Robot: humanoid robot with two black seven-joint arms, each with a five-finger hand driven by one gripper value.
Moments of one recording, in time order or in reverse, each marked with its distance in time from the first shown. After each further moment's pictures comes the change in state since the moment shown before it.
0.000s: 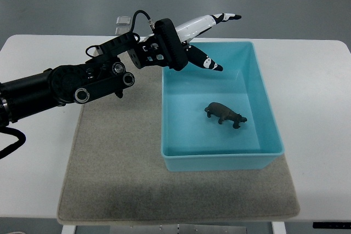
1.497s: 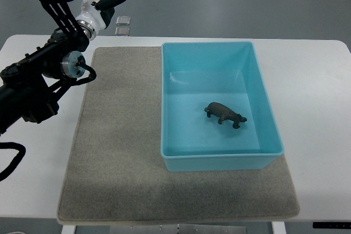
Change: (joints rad) left arm 0.212 0.015 -0.467 0.273 -0.710 -0.138 0.000; right arm 0.000 0.000 0.000 0.000 0.000 0.000 0.000
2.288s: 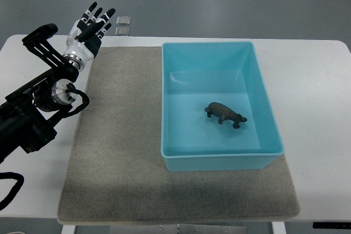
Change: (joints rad) left arm 0.196 0.001 -0.130 -0.034 -0.174 -0.033 -0.033; right arm 0.000 0.000 0.000 0.000 0.000 0.000 0.000
